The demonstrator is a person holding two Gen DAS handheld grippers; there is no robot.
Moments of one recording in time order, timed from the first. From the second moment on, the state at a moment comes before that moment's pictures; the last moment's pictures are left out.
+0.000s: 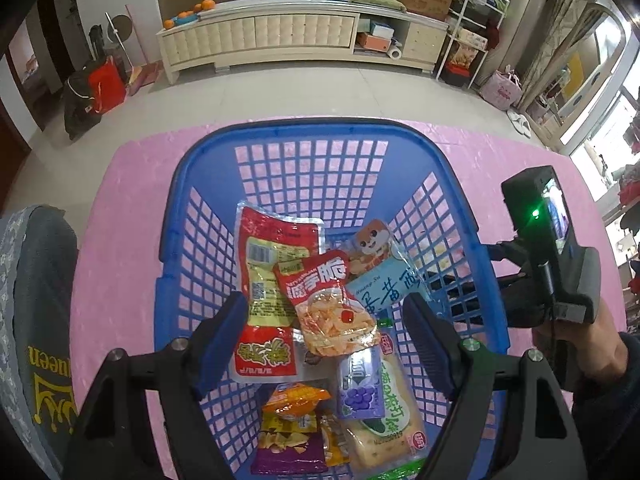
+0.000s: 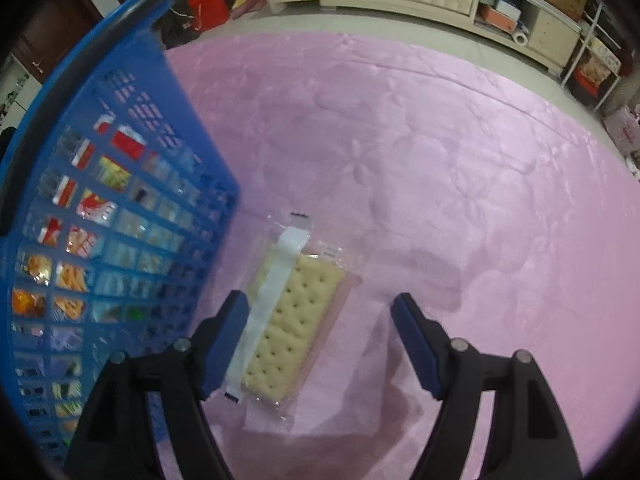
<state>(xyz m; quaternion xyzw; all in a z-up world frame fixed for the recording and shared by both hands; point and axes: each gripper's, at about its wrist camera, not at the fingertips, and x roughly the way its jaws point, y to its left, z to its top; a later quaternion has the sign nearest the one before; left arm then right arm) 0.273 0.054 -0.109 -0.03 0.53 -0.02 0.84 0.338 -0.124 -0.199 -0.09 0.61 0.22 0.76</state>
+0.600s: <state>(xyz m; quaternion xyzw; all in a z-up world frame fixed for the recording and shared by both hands) 0.264 0.060 -0.107 -0.03 0.53 -0.02 0.85 0.303 -0.111 -0.194 -0.12 0.61 0.20 0.76</state>
